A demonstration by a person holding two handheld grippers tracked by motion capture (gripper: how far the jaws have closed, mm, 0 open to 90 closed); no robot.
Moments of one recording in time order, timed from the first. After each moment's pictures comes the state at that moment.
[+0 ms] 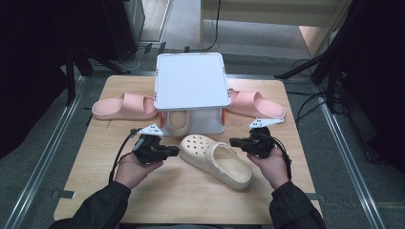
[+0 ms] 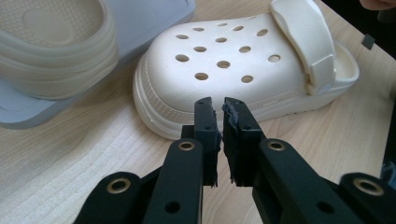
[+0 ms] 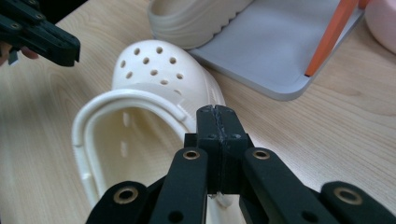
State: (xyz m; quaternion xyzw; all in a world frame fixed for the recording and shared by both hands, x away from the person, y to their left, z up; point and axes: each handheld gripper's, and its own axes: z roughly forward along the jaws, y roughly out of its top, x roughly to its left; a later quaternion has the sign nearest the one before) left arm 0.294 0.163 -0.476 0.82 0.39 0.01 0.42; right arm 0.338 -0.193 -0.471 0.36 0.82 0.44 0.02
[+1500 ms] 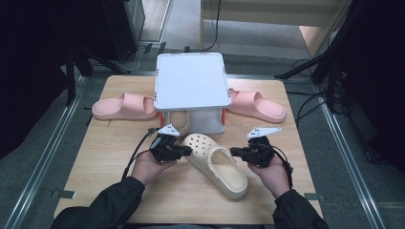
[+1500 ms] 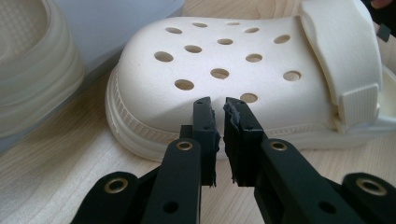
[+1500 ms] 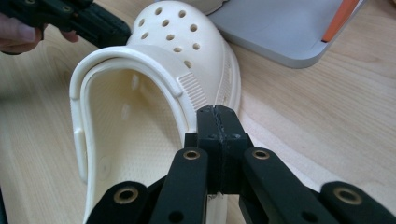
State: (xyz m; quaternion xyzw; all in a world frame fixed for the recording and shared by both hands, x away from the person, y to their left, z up) left arm 0.314 0.126 -0.497 0.83 0.37 0.01 0.41; right arm 0.313 -0.191 -0.479 0.36 0.84 0.41 0.03
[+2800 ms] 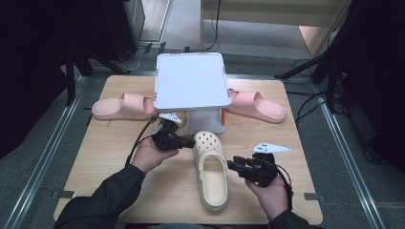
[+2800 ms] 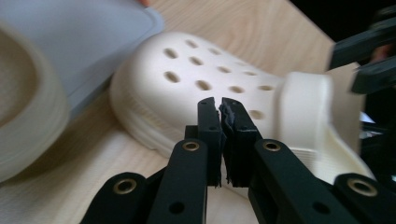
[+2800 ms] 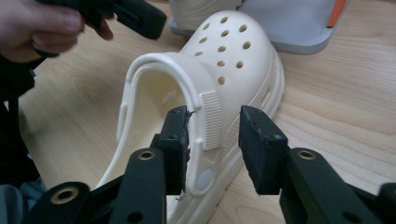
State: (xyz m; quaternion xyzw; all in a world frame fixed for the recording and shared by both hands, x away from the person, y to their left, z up) left arm 0.338 0.125 -0.466 0.83 0.36 -0.06 0.42; right arm 0.256 -0.189 -0.471 0.43 0.78 0.45 0.03
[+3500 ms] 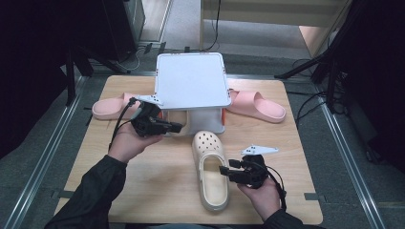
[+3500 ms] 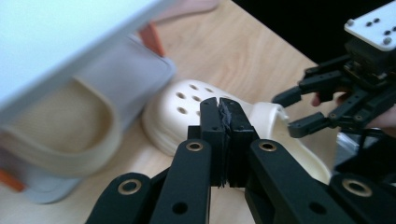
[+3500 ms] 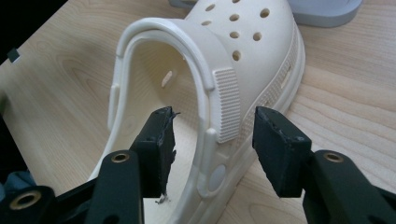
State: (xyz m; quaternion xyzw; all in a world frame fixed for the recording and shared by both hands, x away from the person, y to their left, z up) left arm 0.336 0.165 -0.391 0.83 0.35 -0.01 0.44; right arm 0.258 -0.169 -0.487 0.44 0.80 0.42 0.02
